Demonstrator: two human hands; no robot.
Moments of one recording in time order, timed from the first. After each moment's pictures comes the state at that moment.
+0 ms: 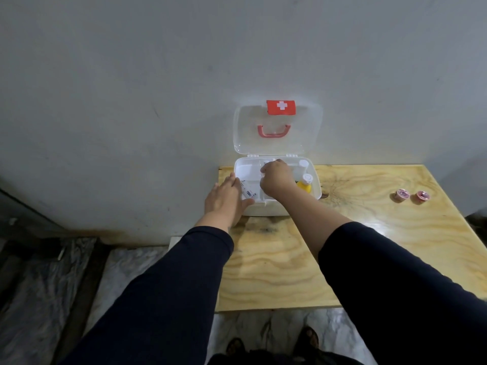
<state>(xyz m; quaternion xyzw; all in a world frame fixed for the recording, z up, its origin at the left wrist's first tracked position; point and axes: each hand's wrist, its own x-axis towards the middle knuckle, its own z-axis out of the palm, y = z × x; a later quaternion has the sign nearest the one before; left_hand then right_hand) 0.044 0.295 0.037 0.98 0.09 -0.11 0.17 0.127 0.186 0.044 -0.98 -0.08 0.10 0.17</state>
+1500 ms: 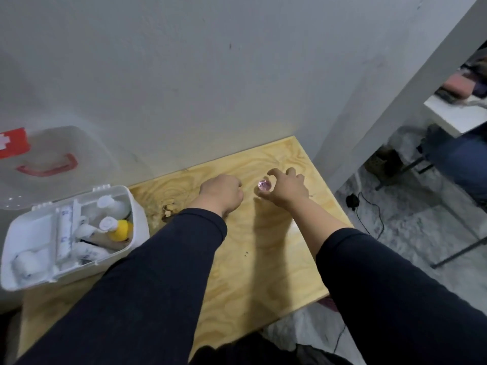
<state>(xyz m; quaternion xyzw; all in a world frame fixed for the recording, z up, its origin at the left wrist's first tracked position) 0.233 -0.047 0.004 0.97 -0.10 -0.21 0.07 0.227 -0.207 -0.027 -0.96 0.13 0.17 0.18</state>
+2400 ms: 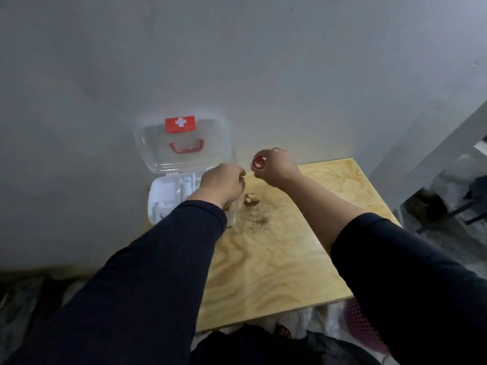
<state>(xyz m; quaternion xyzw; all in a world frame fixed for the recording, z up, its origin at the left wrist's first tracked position) 0.142 0.133 0.084 0.99 -0.01 -0.07 0.15 0.174 -0.002 0.099 -0.97 -0.09 0.04 0.22</state>
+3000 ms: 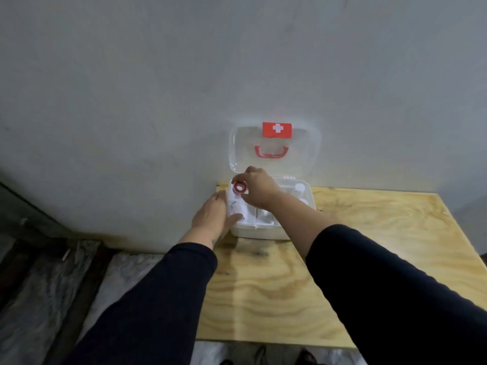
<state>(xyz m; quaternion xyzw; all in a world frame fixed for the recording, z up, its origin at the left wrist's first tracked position) 0.070 0.305 0.015 0.94 0.15 -0.06 0.28 0.158 0.192 0.055 -0.93 -0.32 0.11 0.15</state>
